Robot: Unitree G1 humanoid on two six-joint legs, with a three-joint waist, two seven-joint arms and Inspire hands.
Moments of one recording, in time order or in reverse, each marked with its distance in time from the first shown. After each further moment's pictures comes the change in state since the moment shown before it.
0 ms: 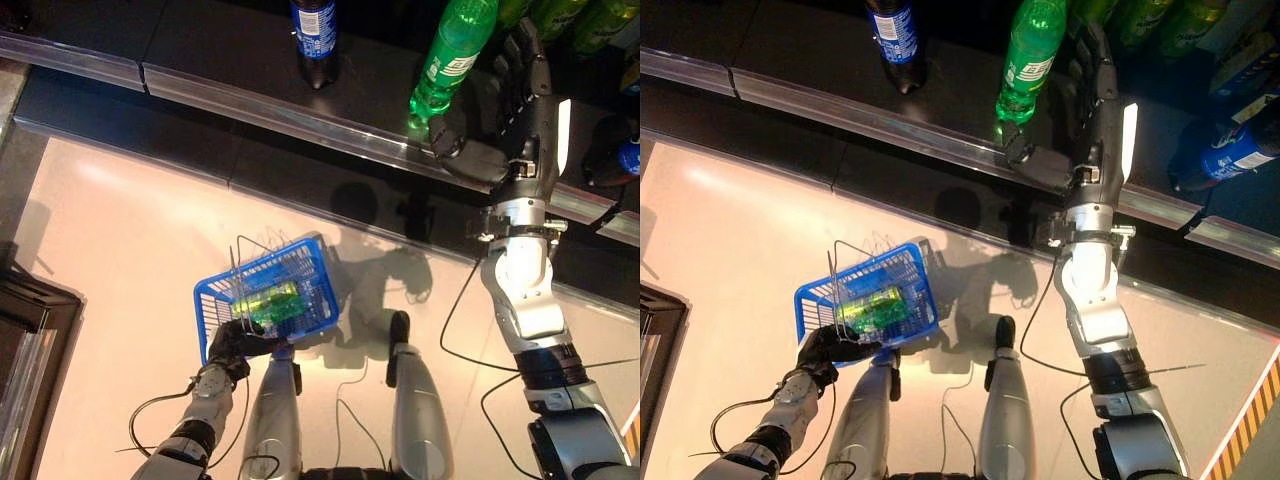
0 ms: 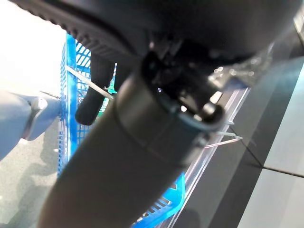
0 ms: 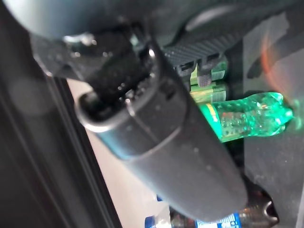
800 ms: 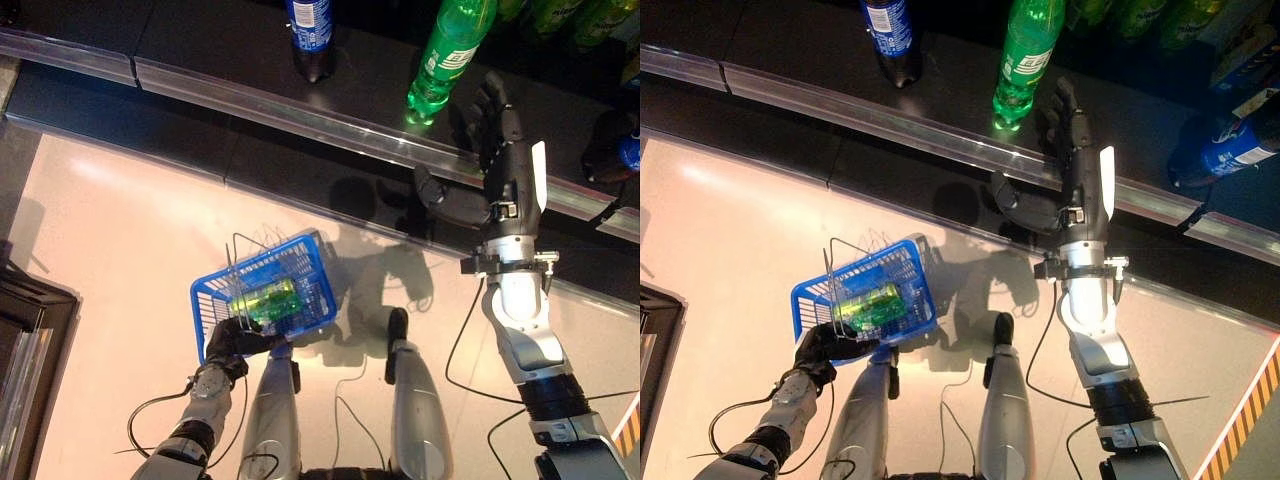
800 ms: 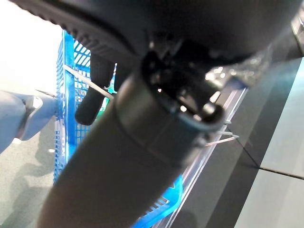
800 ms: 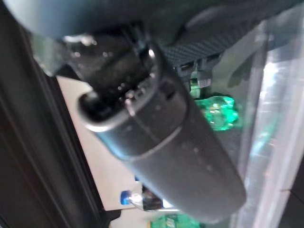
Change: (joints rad) left arm 0.001 0.000 0.031 0.013 0.000 -0.033 -0.001; right arm 0.172 0.002 0.001 -0.061 -0.106 -0.073 0.050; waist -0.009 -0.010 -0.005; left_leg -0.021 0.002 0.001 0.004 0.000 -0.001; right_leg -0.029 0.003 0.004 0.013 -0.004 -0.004
